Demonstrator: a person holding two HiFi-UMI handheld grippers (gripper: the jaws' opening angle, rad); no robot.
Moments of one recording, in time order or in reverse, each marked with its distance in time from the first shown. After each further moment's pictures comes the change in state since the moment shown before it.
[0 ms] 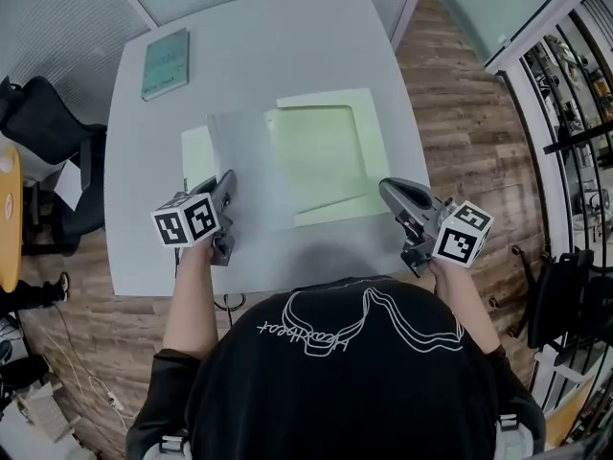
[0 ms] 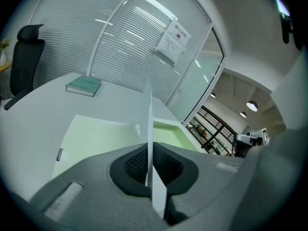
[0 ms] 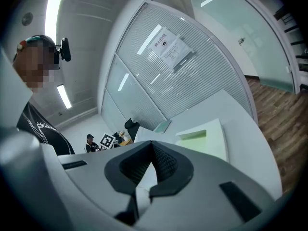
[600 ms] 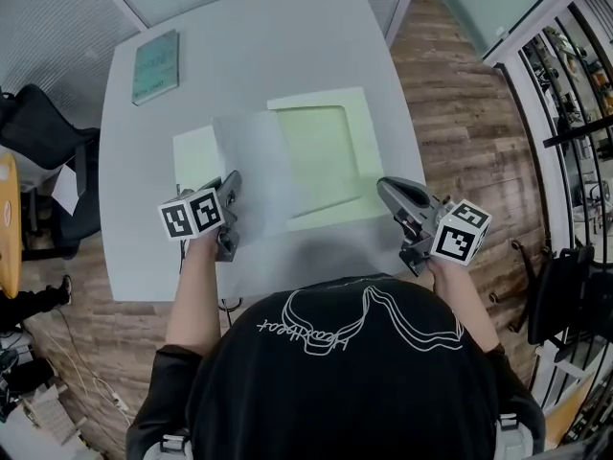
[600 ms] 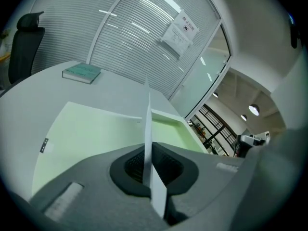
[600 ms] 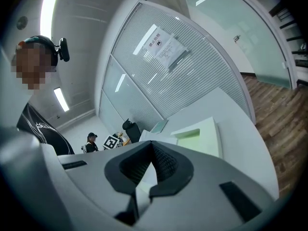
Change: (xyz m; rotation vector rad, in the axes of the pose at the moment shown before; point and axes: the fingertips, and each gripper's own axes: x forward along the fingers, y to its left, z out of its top) left arm 0.047 -0.001 -0.014 -0.061 0.070 -0.012; right arm -0.002 -0.028 0.002 0.043 0.004 -0.016
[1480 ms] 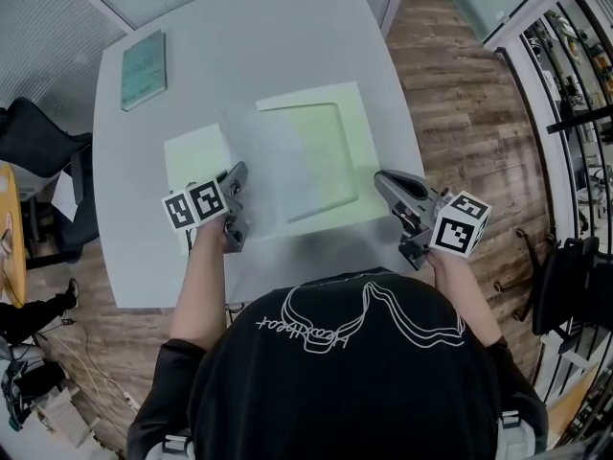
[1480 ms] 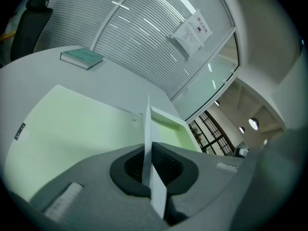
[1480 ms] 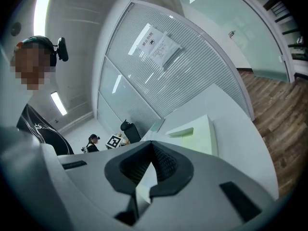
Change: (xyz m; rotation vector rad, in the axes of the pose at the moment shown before) left arm 0.047 -0.005 0.008 -0.132 0.015 -0.038; right arm 0.009 -0.029 0.003 0.048 0.007 -0.008
